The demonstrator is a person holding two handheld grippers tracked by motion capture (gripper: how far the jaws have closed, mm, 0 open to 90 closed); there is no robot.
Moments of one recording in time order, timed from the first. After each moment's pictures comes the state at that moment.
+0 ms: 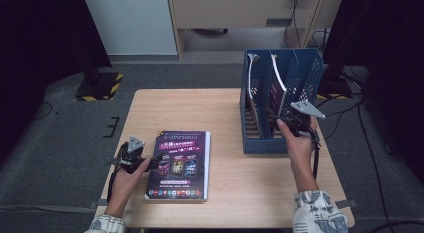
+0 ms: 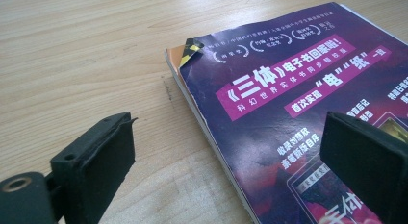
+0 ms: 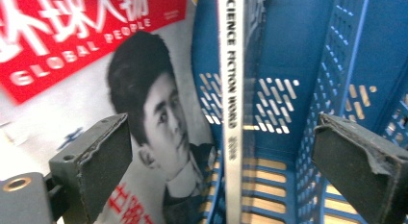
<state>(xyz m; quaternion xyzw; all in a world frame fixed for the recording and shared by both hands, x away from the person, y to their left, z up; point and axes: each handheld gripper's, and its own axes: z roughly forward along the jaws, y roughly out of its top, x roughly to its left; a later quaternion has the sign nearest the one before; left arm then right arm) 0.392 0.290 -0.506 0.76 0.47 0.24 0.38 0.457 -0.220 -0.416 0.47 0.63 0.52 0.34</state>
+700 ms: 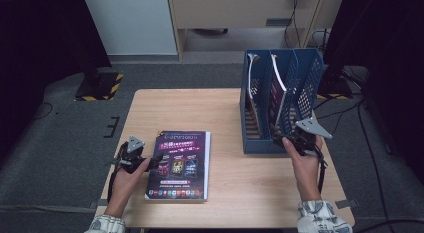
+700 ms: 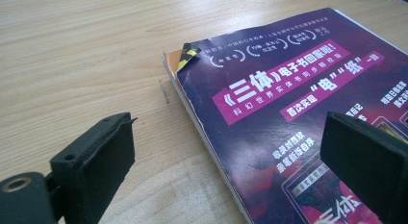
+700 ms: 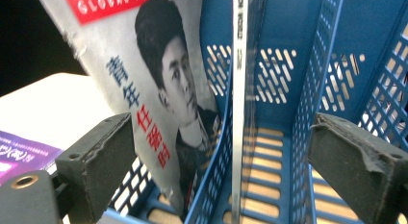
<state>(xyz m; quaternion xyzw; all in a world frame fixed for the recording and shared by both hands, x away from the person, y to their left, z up) 0.392 0.289 -0.504 0.76 0.47 0.24 0.38 0.409 -0.230 -0.435 0.47 0.64 0.51 0.34</state>
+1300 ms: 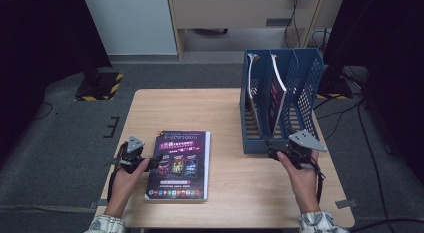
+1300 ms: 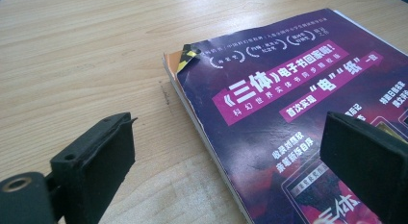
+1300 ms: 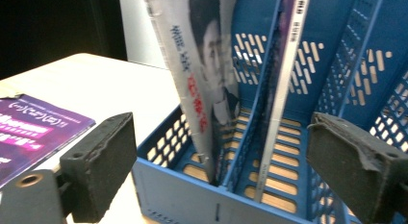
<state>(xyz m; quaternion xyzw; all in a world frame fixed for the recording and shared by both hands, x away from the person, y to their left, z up) 0.391 0.290 -0.503 0.76 0.47 0.24 0.38 0.376 -0.213 -0.441 0.43 0.67 0.50 0.34</state>
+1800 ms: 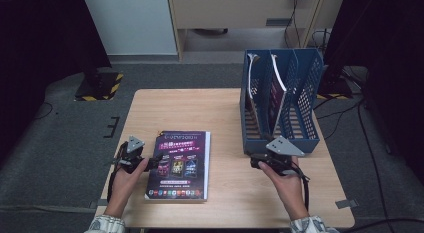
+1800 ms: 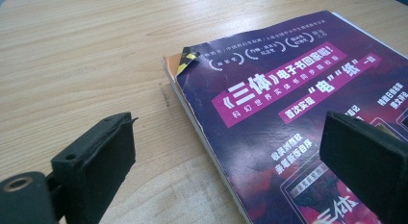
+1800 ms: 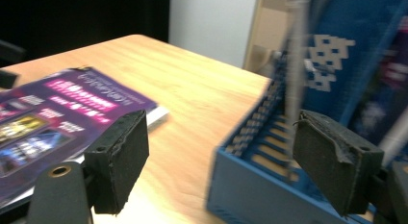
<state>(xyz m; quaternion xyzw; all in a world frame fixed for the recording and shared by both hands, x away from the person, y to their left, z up) 0.391 0.289 -0.503 0.76 0.47 0.24 0.39 0.364 -0.161 -0.448 0.36 0.73 0.50 0.30</state>
